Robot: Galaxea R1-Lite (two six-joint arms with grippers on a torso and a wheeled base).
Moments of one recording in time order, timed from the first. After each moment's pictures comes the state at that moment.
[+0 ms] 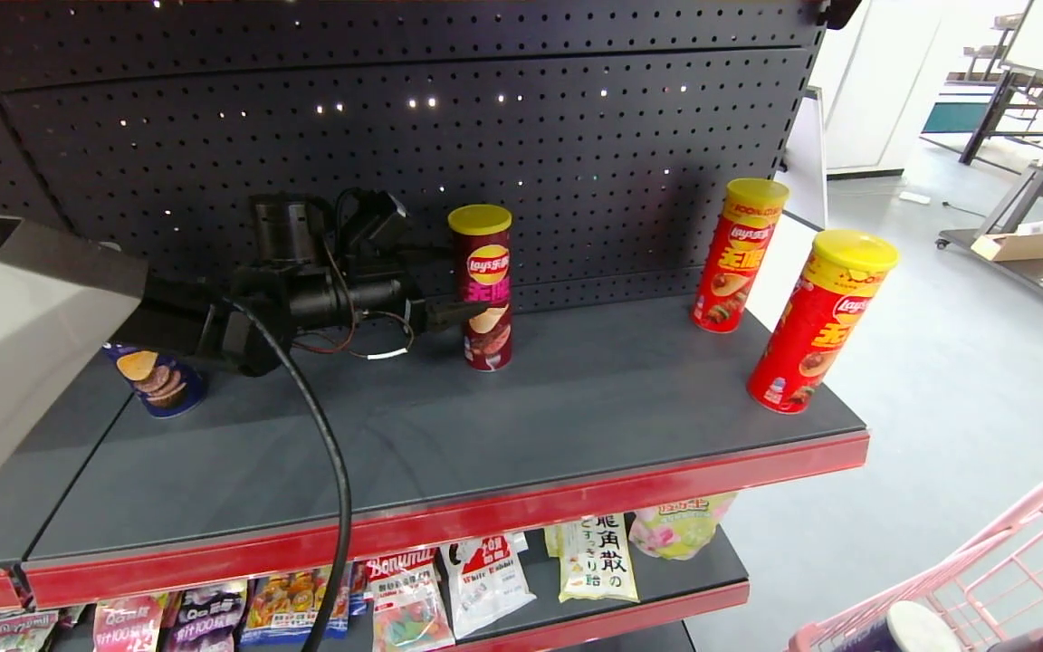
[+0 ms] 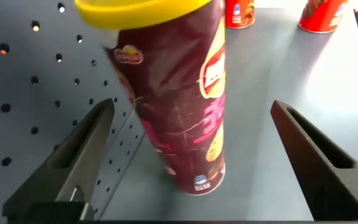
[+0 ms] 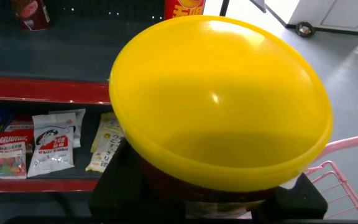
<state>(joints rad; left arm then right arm) -0.23 2.18 -1.40 -0.62 -0.75 0.36 0.16 0.30 -0.16 -0.14 -0.08 -0.16</state>
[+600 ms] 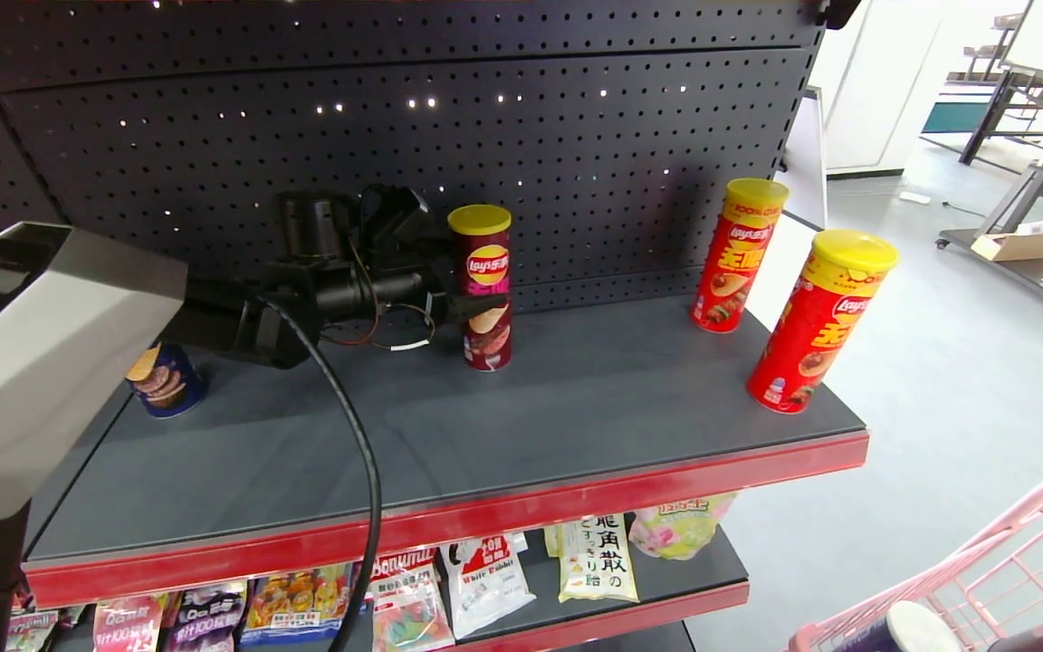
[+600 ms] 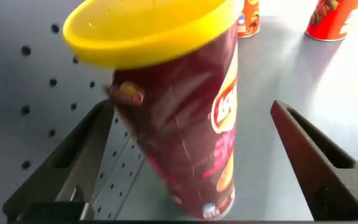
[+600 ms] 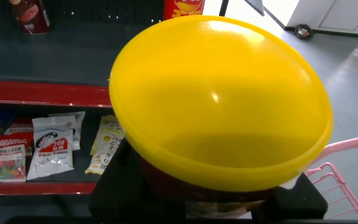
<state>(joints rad) -0.26 2.25 -1.51 -0.62 -0.73 0.36 0.16 0.30 -0.17 -0.14 -0.08 -0.16</state>
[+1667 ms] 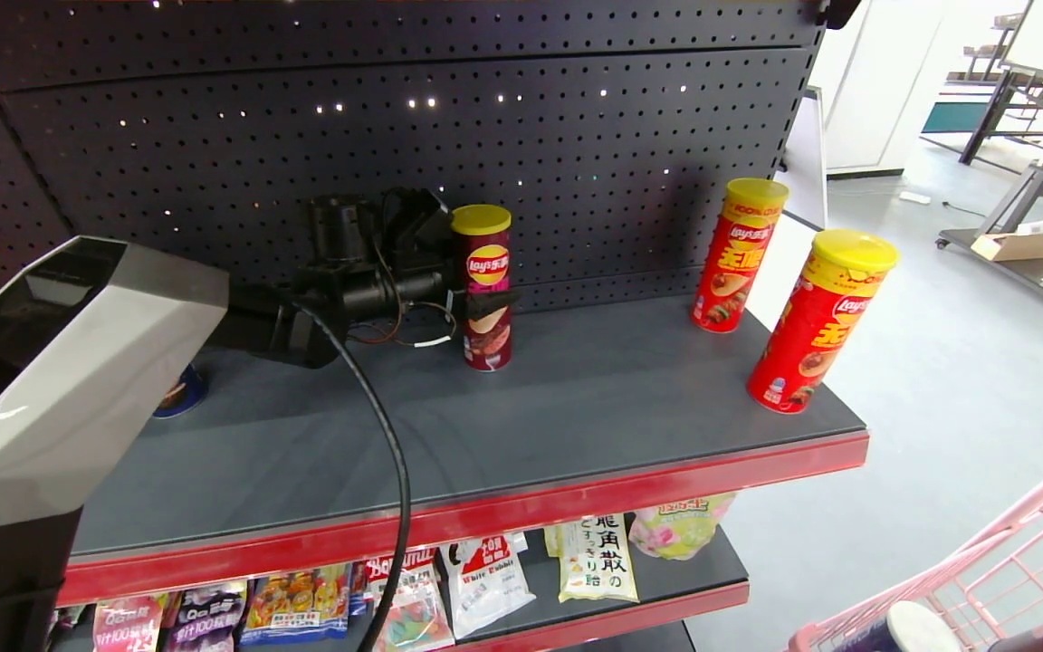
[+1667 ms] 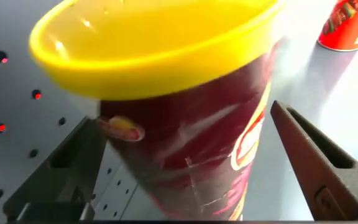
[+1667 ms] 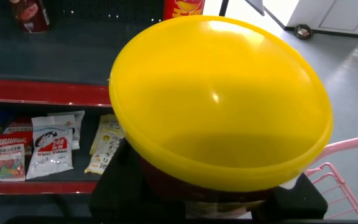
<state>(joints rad) -0.29 2.33 -1.61 -0.62 -0.68 0.31 0.16 0.30 -0.17 -0.14 -0.08 -0.16</state>
